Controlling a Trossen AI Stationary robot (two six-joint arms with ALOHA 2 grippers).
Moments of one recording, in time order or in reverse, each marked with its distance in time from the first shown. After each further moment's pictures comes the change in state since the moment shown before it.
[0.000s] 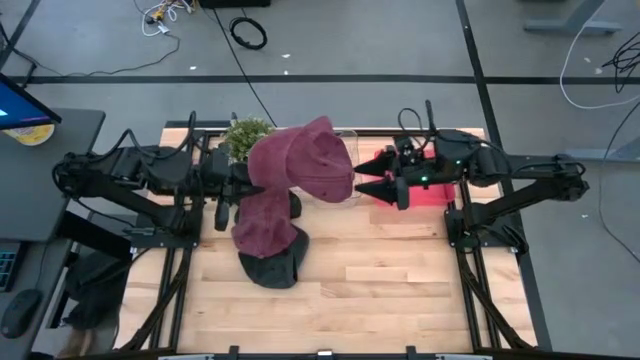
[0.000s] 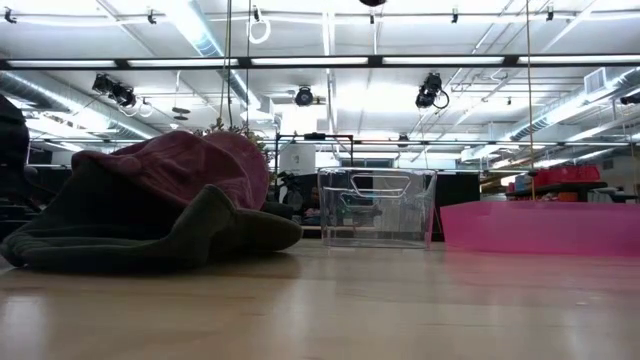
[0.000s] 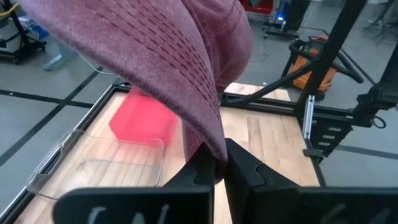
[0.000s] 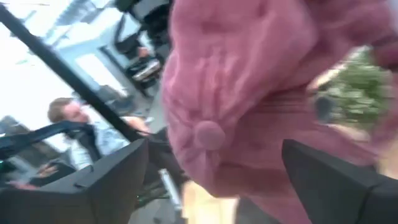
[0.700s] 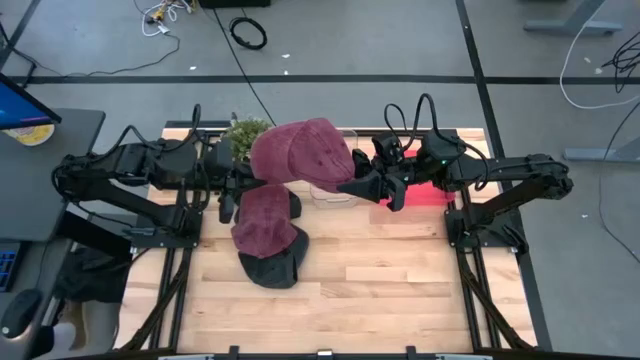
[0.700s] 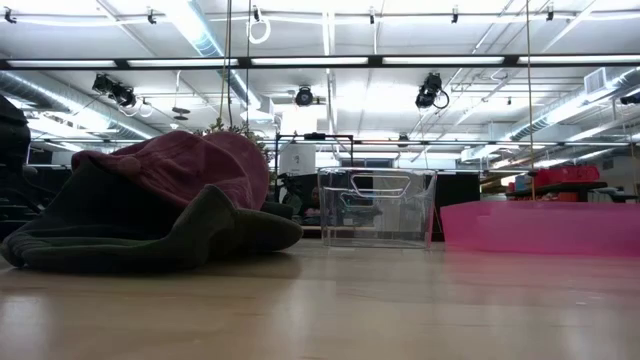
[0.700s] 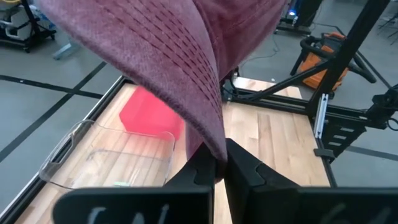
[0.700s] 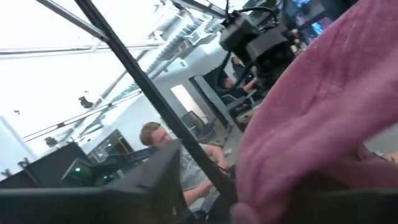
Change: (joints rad) left arm 0.092 0.010 0.000 -0.024 0.050 -0.006; right arm -0.002 0.150 0.000 0.508 -0.232 0.081
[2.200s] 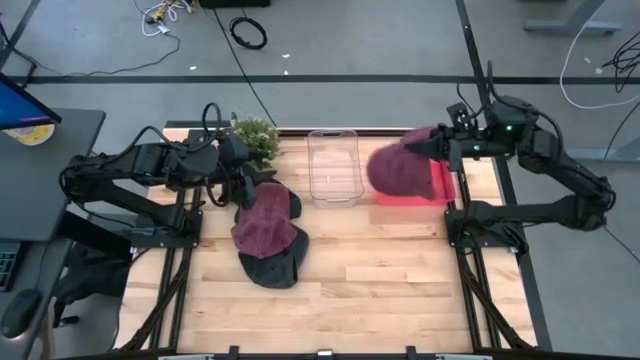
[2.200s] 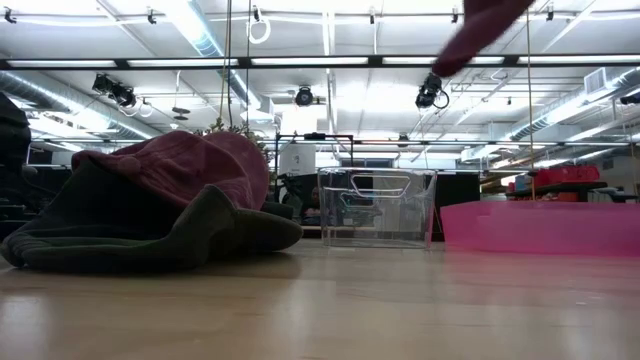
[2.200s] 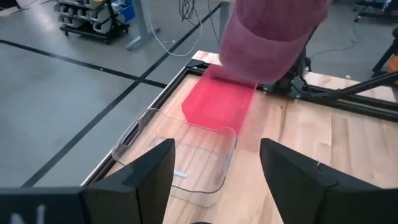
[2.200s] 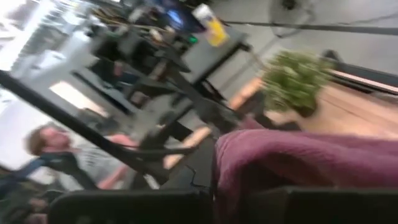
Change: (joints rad) left arm 0.035 0.076 0.000 -0.021 -0.223 0.004; right arm -0.440 -0.464 0.001 -0.929 -0.040 -0.050
